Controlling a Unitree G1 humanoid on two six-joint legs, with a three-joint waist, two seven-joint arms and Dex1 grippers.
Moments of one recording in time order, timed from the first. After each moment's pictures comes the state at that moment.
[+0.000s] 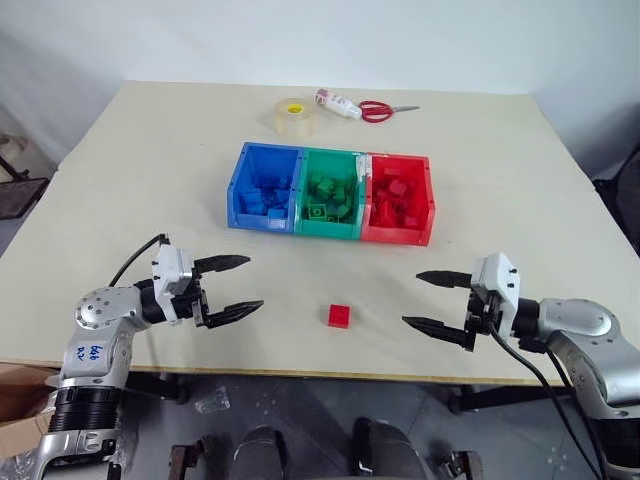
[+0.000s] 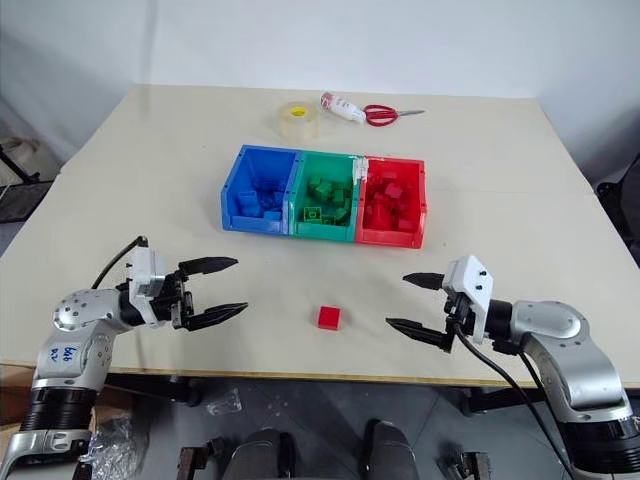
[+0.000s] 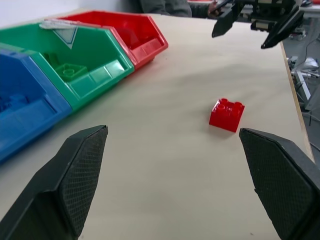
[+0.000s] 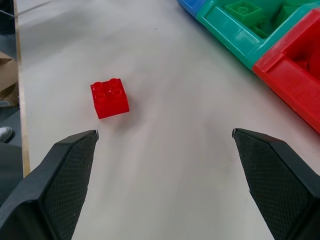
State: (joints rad) left arm -0.27 0.60 0.17 0.12 -0.45 0.05 -1.20; right arm -0.15 -0.75 -0.08 -0.24 0.46 0.36 1.07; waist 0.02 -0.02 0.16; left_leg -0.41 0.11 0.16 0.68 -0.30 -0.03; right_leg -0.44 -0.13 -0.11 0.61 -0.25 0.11
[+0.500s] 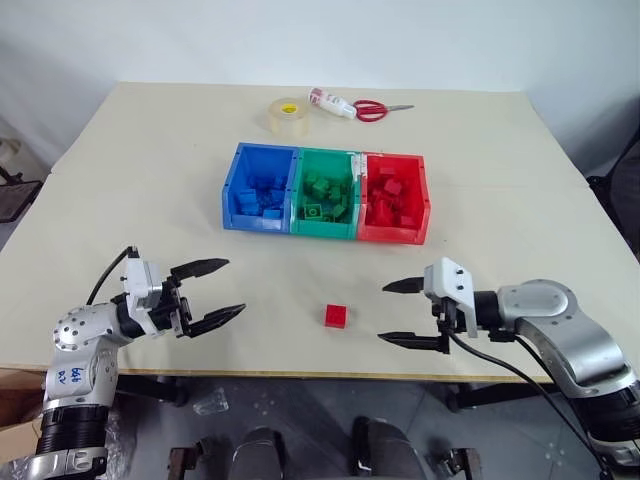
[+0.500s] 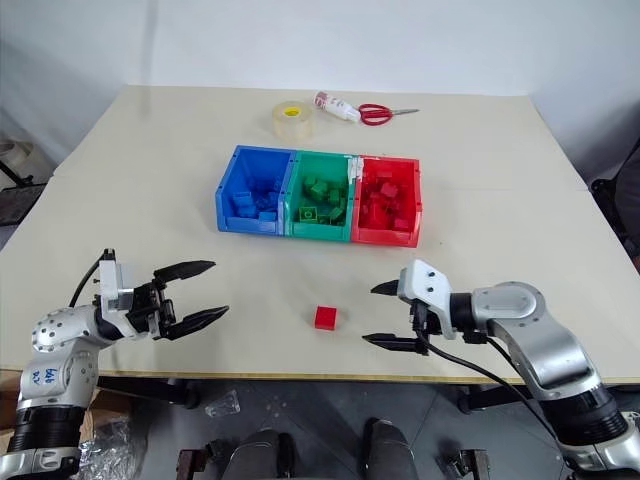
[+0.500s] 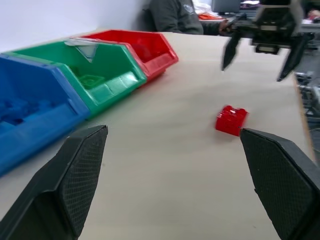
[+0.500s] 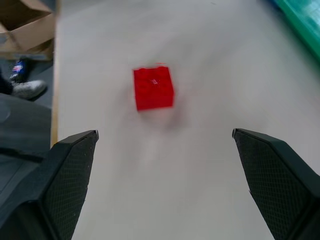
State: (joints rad) left arm -0.16 0.59 0.26 0.13 -0.53 -0.07 -1.25; right arm -0.36 -0.76 0.19 -0.26 0.35 0.44 1.11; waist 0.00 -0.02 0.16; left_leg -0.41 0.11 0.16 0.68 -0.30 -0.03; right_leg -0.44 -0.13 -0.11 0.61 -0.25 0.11
